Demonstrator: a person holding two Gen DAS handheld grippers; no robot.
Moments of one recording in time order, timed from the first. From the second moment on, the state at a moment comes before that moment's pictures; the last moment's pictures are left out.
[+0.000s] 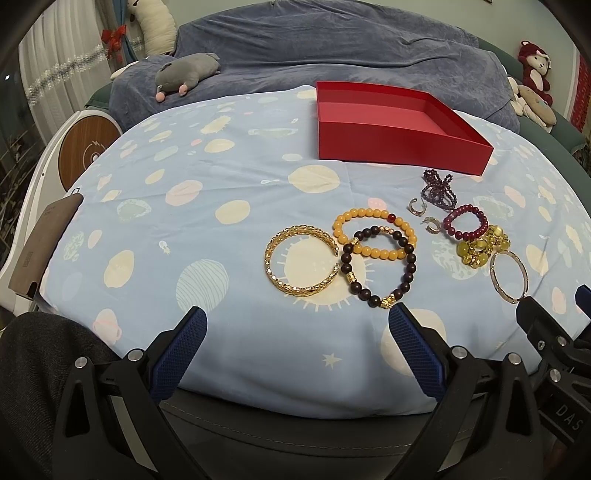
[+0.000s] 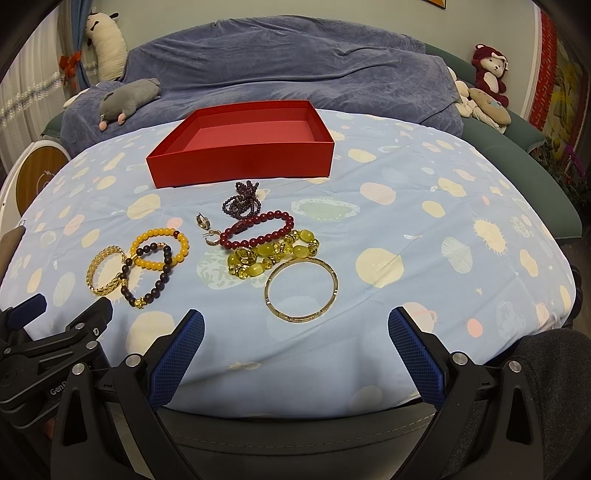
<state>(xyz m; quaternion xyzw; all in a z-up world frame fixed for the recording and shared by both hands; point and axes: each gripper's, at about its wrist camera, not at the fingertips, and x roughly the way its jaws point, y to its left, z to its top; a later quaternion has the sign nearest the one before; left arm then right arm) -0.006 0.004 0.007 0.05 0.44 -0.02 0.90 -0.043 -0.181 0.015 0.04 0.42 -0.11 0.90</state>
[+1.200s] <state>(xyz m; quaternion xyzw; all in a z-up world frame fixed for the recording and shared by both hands) 0.054 0.039 -0.015 0.00 0.50 0.00 0.87 -0.012 -0.212 0.013 0.07 0.44 -0.12 0.89</state>
